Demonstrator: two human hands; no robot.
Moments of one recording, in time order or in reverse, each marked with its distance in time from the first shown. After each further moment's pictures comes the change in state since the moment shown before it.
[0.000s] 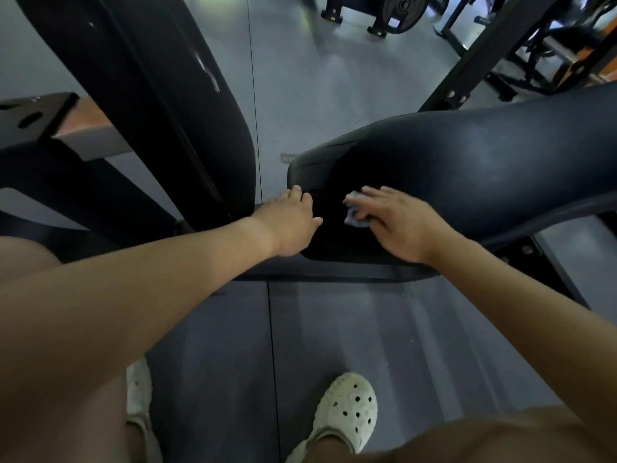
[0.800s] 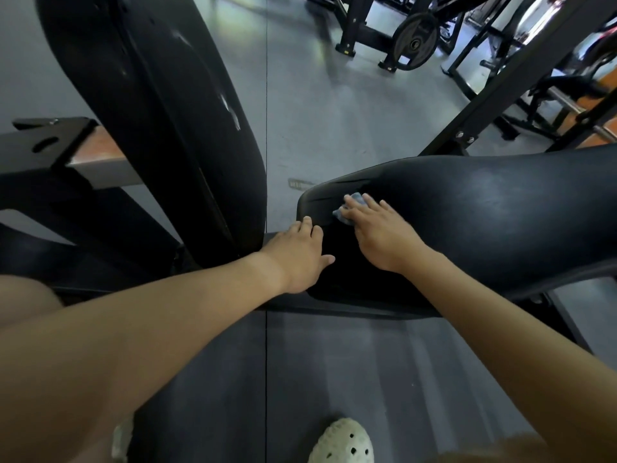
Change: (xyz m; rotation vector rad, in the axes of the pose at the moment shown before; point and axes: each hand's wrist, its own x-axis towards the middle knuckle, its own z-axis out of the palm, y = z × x) left_hand 0.008 -0.002 -0.003 -0.060 -0.017 -0.006; right_hand 0.080 0.003 0.012 -0.086 -0.060 0.131
